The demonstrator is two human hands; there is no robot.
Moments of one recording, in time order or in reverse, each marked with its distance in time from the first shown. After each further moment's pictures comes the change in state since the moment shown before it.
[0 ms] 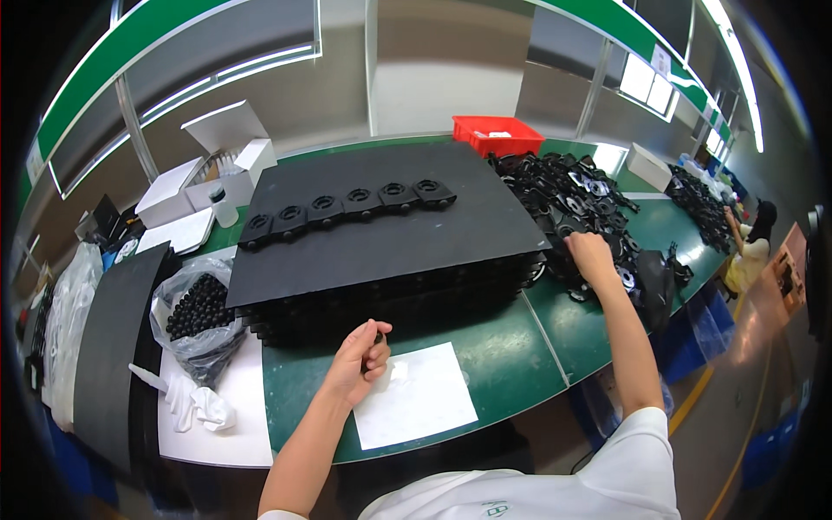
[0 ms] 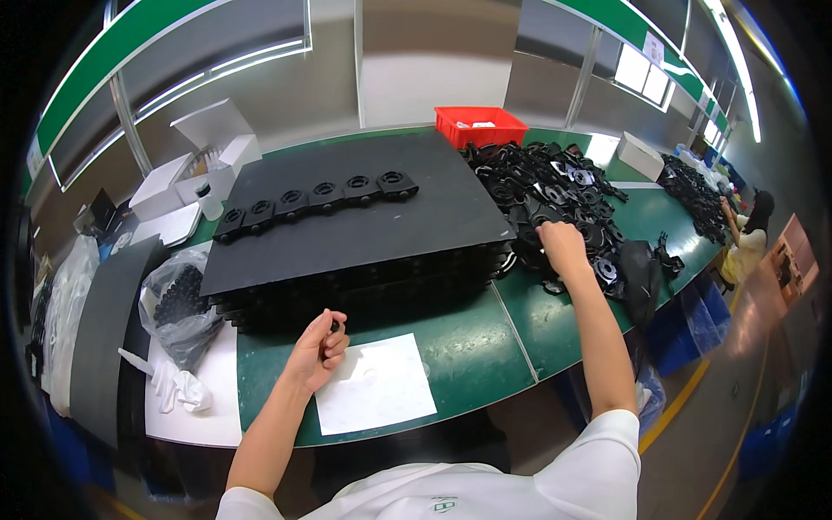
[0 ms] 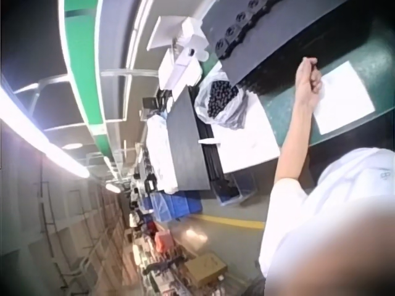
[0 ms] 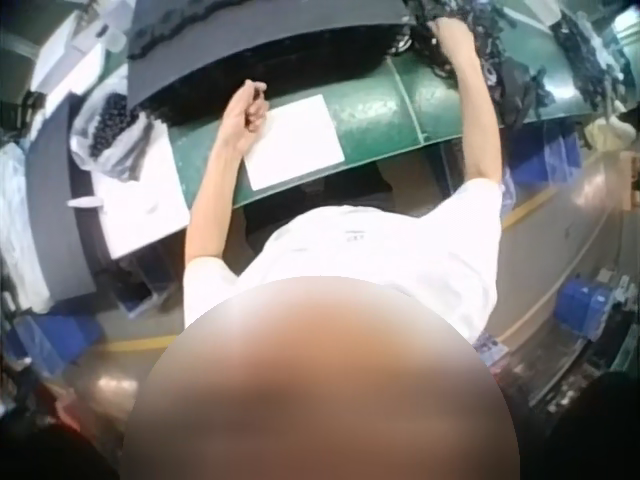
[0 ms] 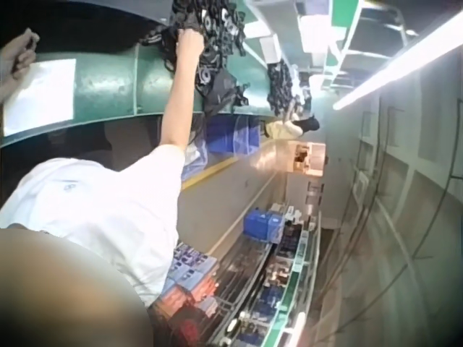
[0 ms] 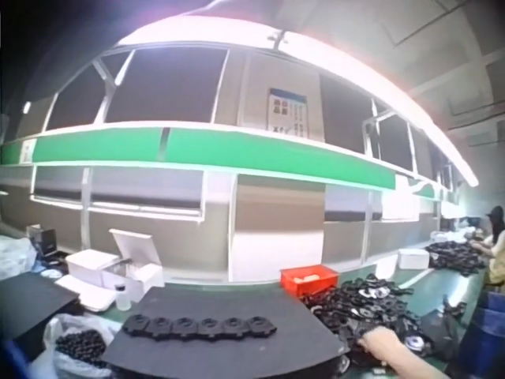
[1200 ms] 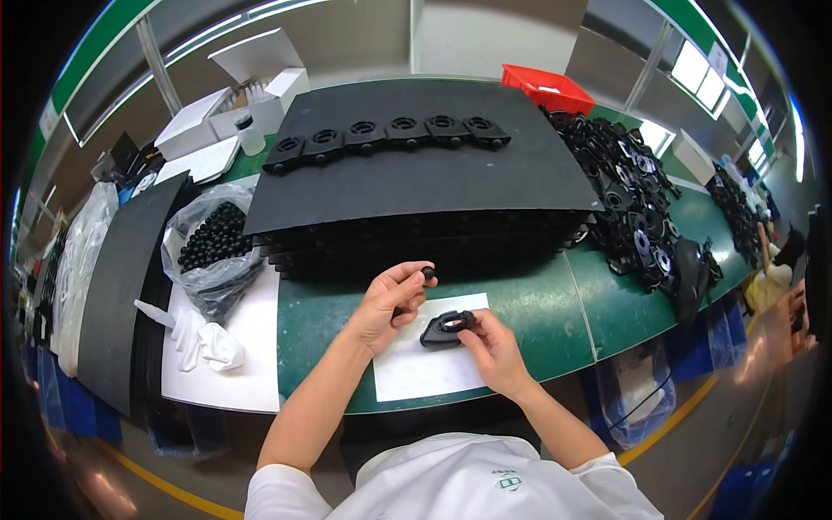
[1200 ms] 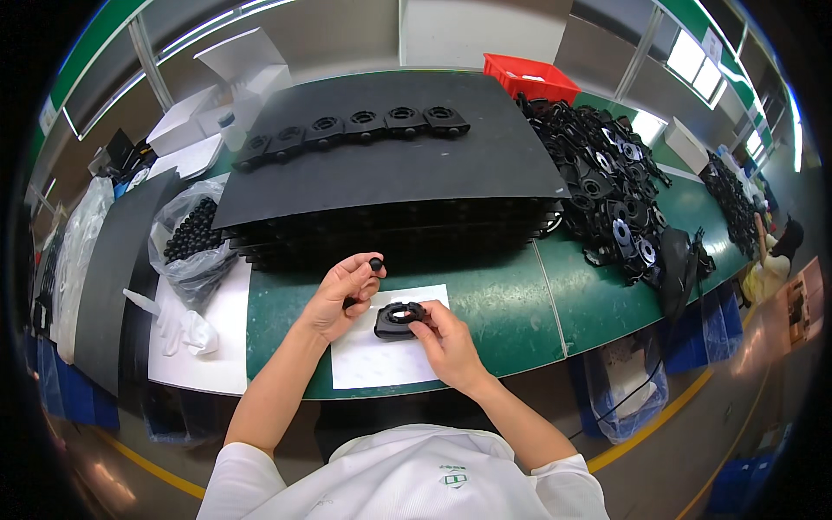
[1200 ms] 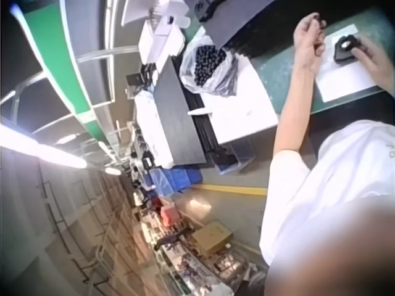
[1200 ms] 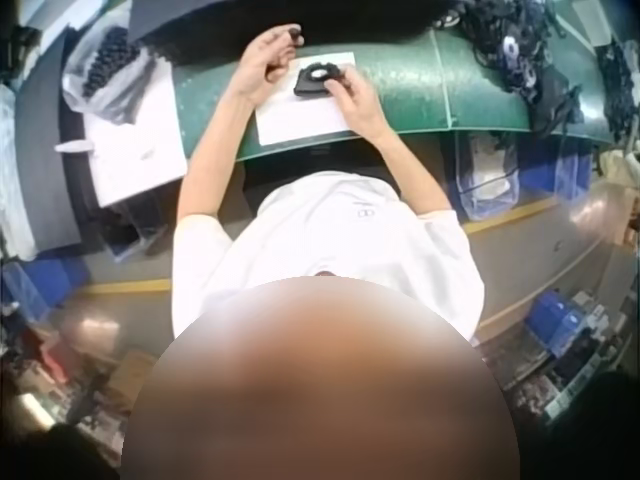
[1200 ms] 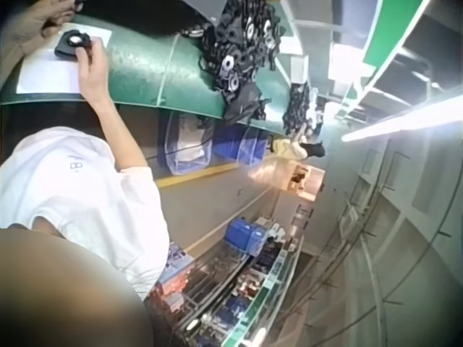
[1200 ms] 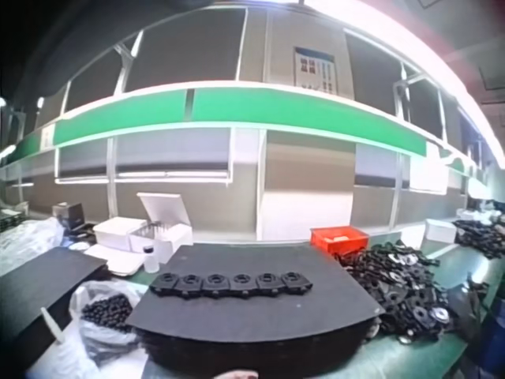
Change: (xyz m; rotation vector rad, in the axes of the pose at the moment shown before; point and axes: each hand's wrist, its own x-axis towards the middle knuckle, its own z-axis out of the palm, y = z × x) left_hand 0.005 -0.006 -0.007 0.011 -0.061 0.056; right_hand -0.168 -0.239 -0.026 1.682 -0.333 -0.020
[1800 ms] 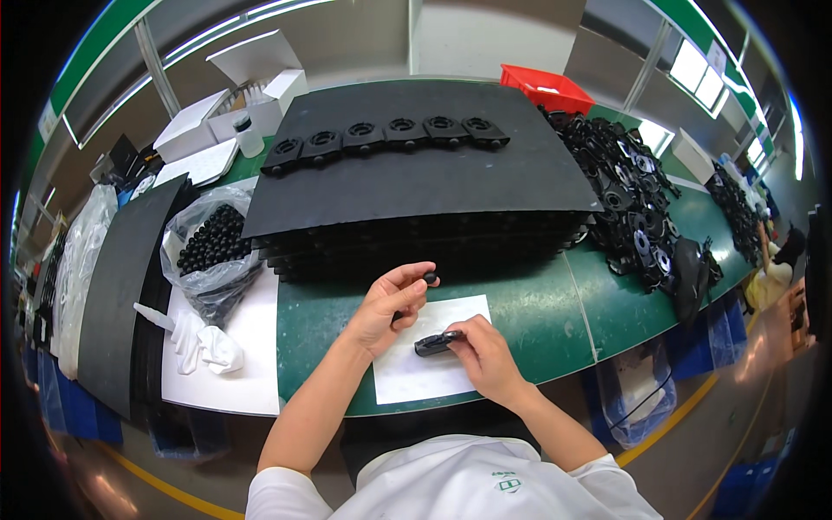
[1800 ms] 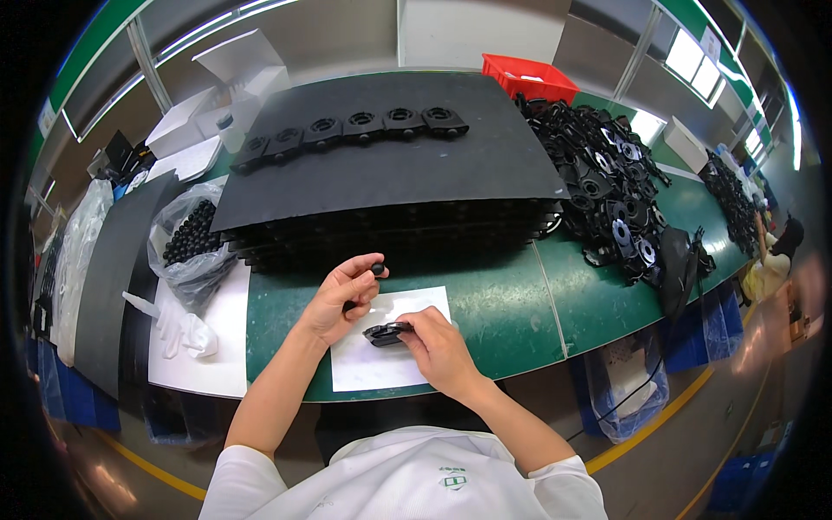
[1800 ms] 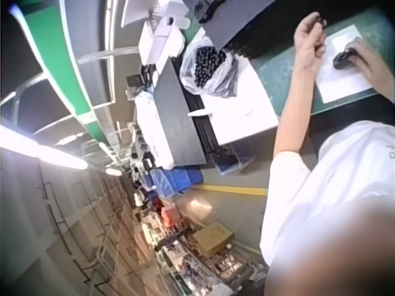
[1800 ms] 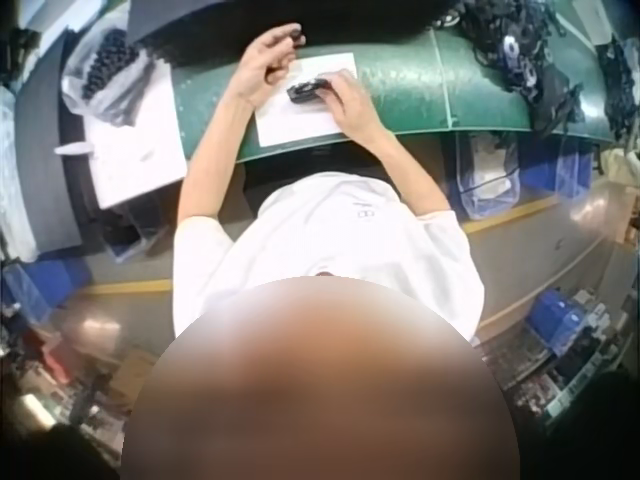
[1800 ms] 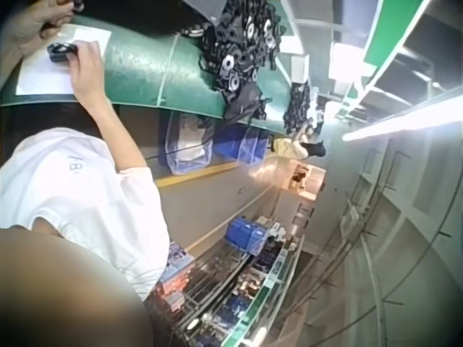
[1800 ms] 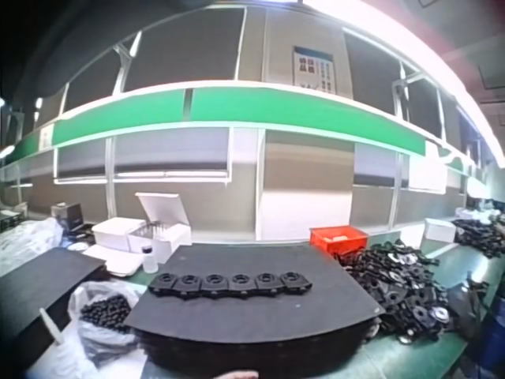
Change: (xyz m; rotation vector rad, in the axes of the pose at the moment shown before) left_hand -0.002 0.002 0.003 0.034 -0.003 0.002; right_hand 0.001 -0.014 0.003 -0.425 -0.029 -0.275
